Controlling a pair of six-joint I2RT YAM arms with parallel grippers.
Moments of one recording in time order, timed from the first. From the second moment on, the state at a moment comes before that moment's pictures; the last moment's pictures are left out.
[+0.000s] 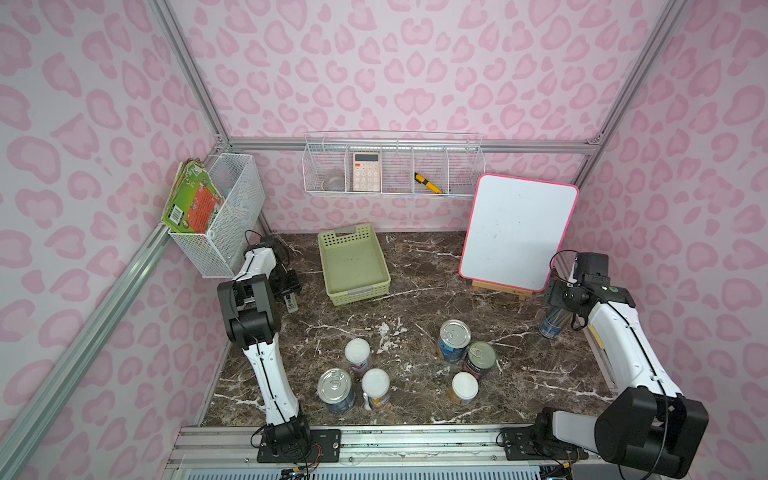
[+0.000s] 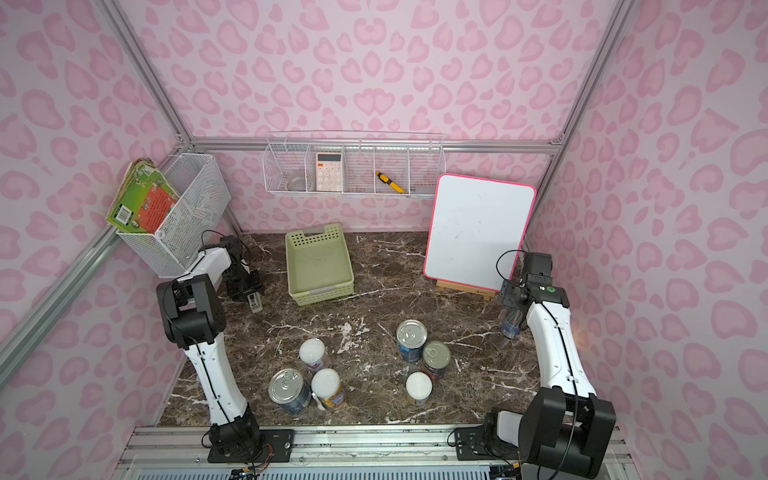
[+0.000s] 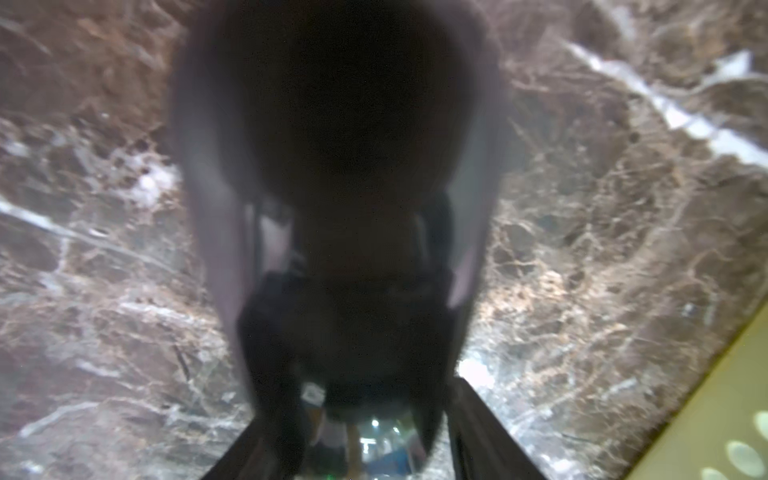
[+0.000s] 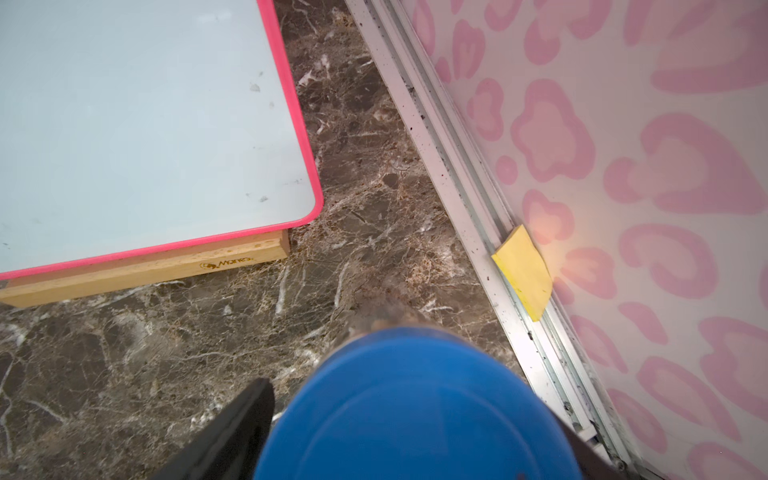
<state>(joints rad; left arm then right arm) 0.30 2.22 1.79 -1.02 0.05 -0.16 -0.18 1.27 1.07 -0.73 0.18 0.13</state>
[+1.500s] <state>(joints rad) 0.05 2.25 2.01 -1.11 0.16 -0.15 0.73 1.76 1.72 -0.63 0.03 0.19</state>
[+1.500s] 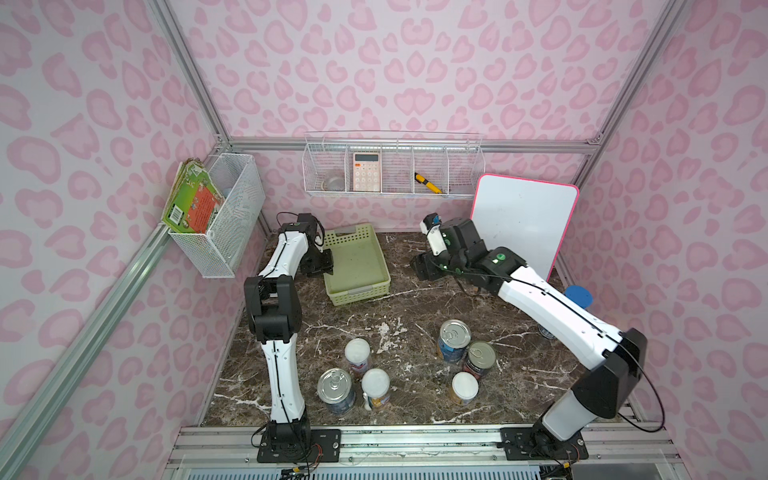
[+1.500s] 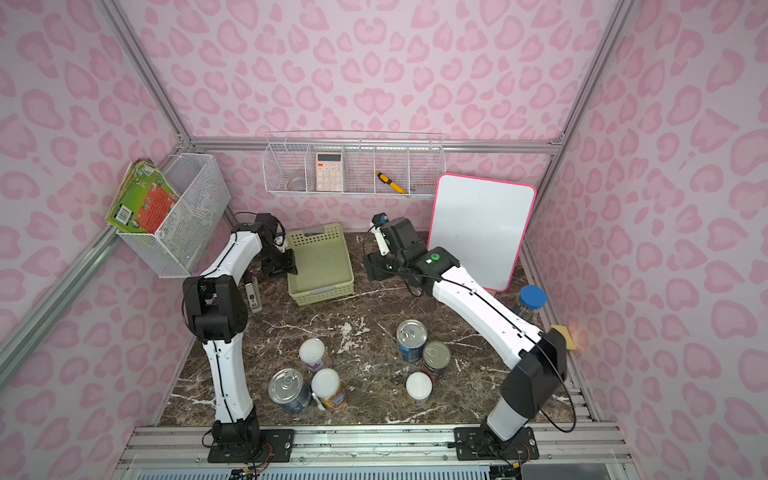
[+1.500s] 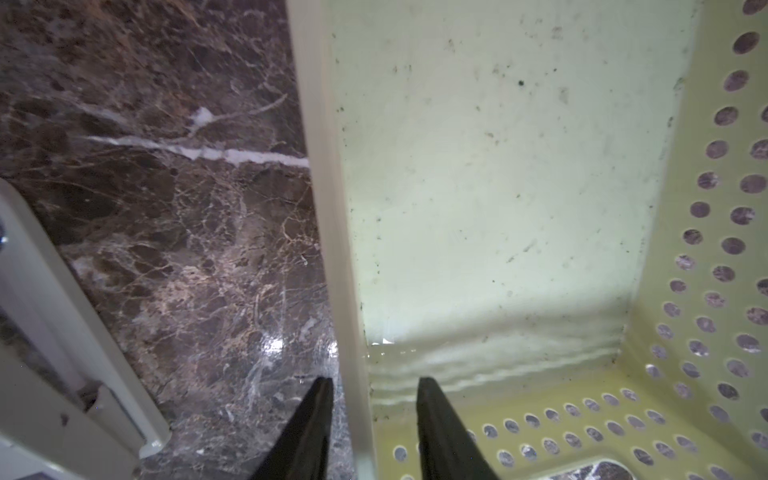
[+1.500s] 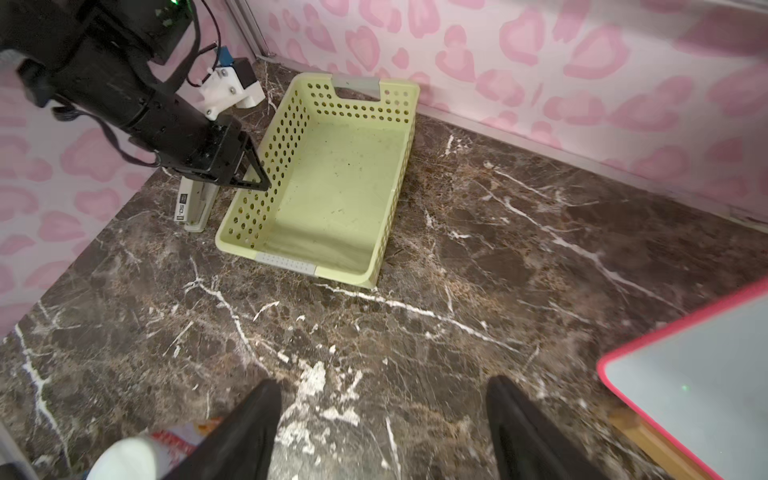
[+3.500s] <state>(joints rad) -0.34 1.84 1.38 -0.91 0.26 -0.32 0.67 2.01 1.55 -0.63 -0.01 0.16</state>
